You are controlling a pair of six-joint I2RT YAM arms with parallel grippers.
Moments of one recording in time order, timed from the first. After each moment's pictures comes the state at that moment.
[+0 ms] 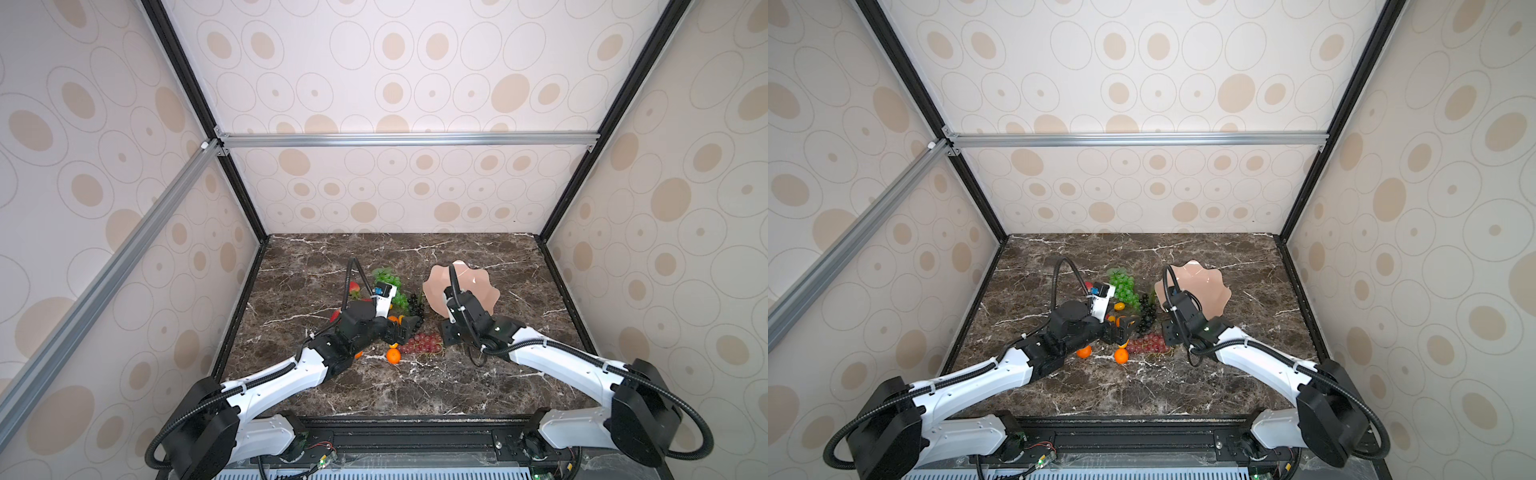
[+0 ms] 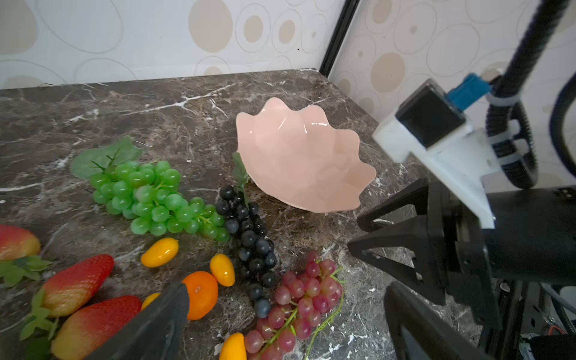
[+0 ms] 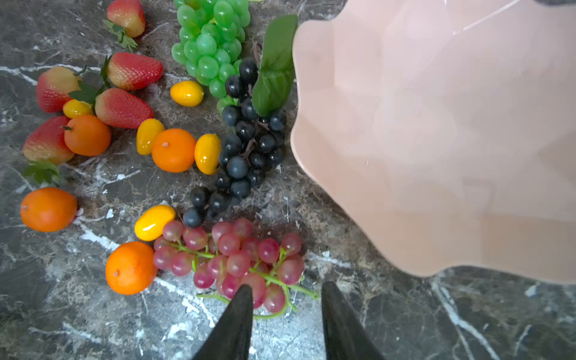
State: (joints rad) left arm -0.79 1.23 0.66 0.19 0.01 -0.30; right arm 0.71 1.28 0.78 -0.38 0.17 0.41
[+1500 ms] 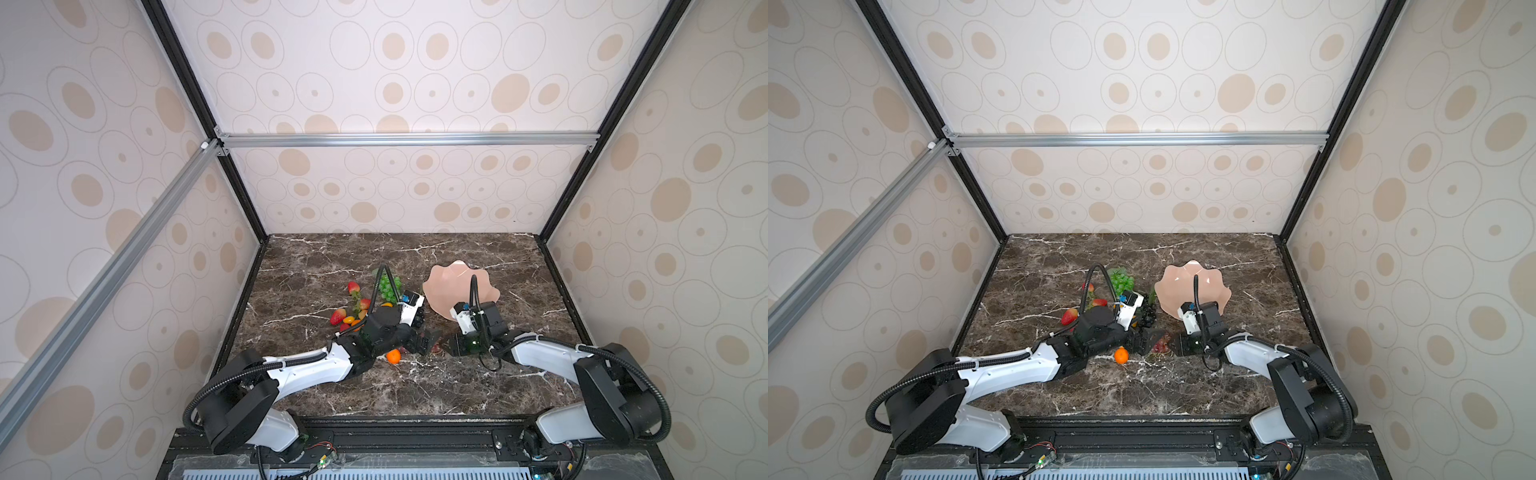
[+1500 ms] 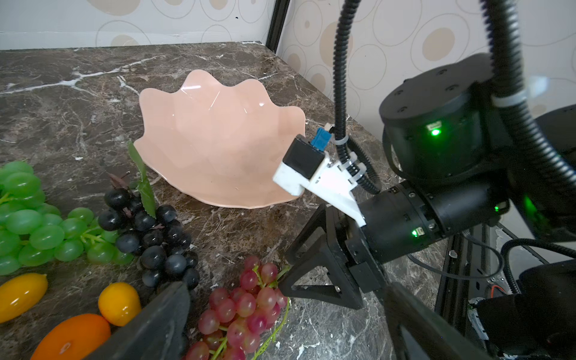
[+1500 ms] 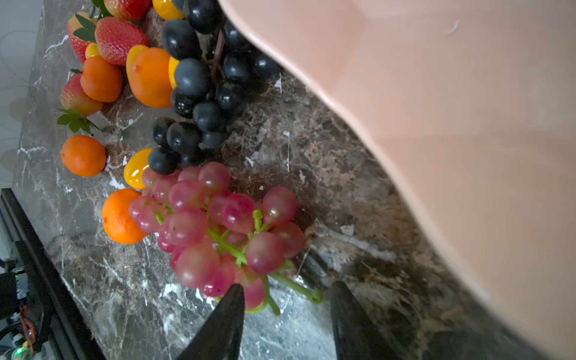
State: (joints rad) left arm -0.89 1.43 0.71 0.34 0.09 -0.33; right arm 0.42 1.44 0.57 -0.09 -0.40 0.30
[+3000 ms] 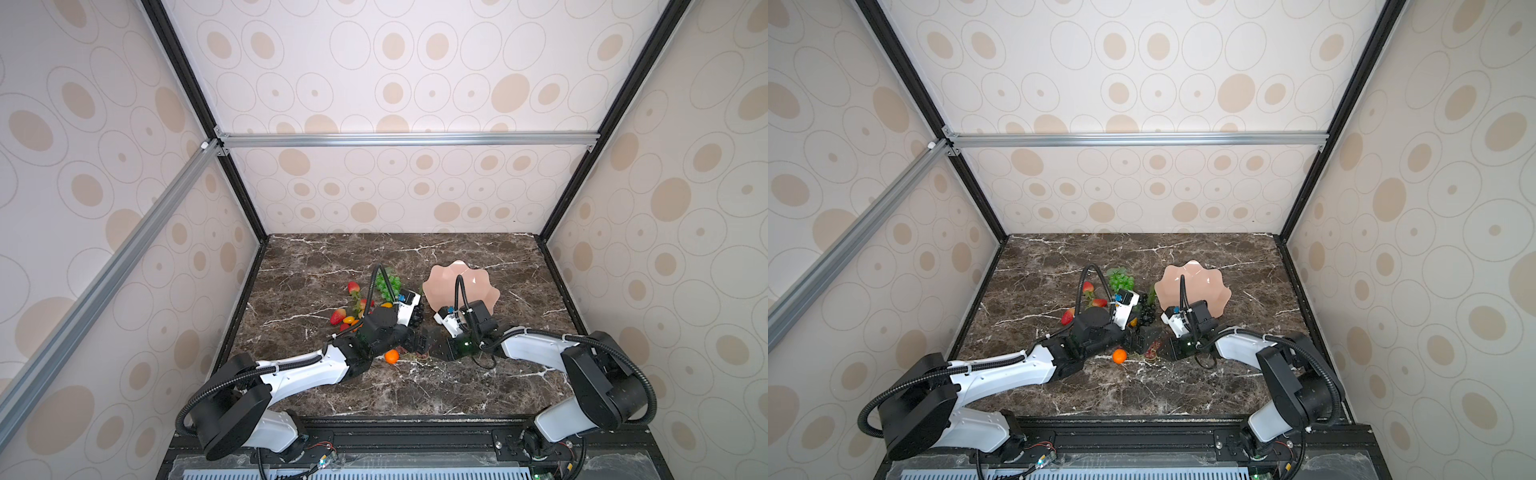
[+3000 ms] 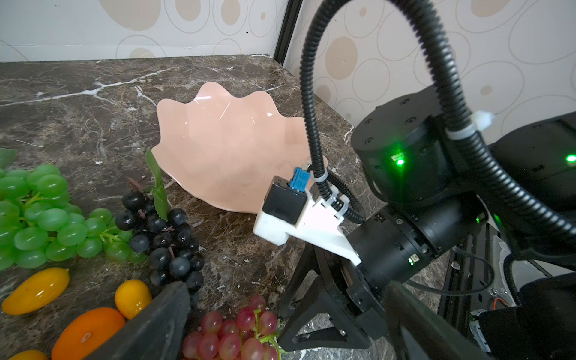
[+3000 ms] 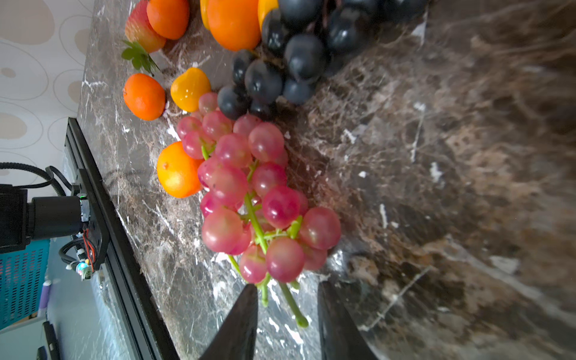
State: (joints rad) left arm -0.89 1.39 0.69 0.35 0.05 -0.35; right arm 0.48 1.53 0.64 -0.14 -0.58 0.21
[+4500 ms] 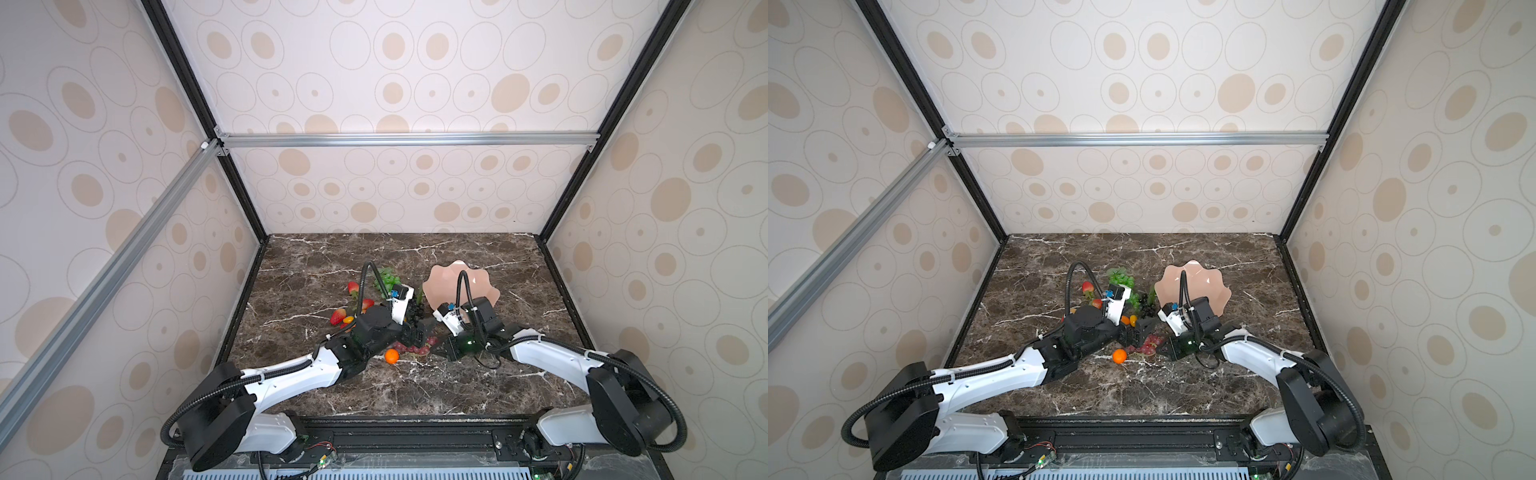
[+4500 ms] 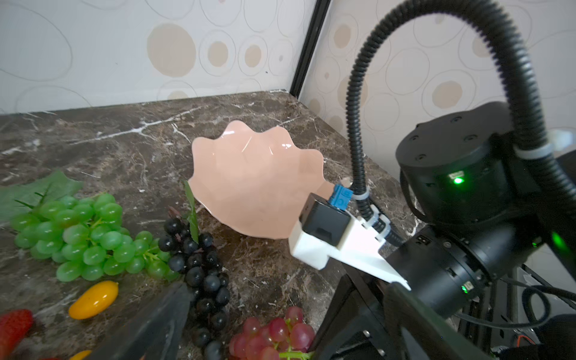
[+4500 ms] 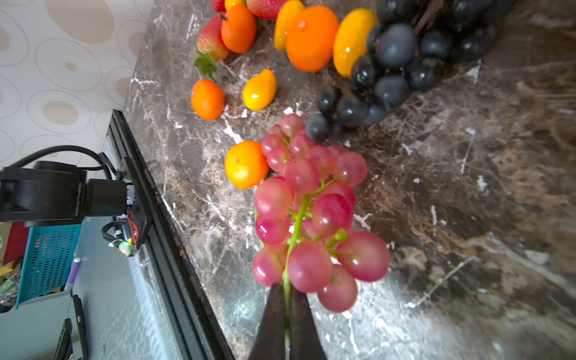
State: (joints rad) left arm -0.89 1.30 0.69 0.34 -0.07 -0.32; right arm 0.51 1.36 0.67 -0.25 -0.62 0.21
